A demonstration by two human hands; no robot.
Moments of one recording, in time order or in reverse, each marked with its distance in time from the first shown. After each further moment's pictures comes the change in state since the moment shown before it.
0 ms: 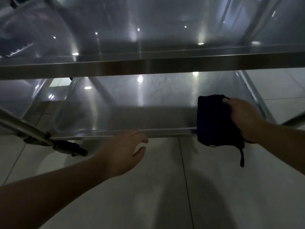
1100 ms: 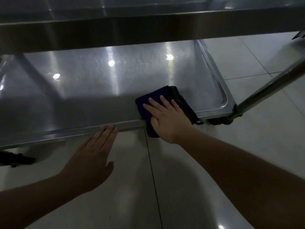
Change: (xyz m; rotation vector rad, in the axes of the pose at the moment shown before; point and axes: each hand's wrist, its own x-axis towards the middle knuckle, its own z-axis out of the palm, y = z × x) left_hand 0.026 0.011 0.090 0.225 -0.219 -0.012; right_hand 0.026 0.075 0.054 -1.051 -0.278 -0.520
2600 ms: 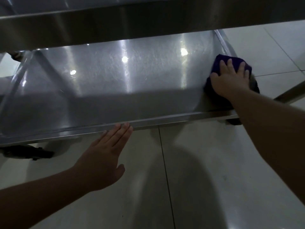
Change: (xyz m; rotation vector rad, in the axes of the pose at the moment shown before) left_hand 0.002 -0.007 -0.014 0.000 -0.058 0.055; right_hand 0.072 0.144 -0.063 0.051 0.109 0.587
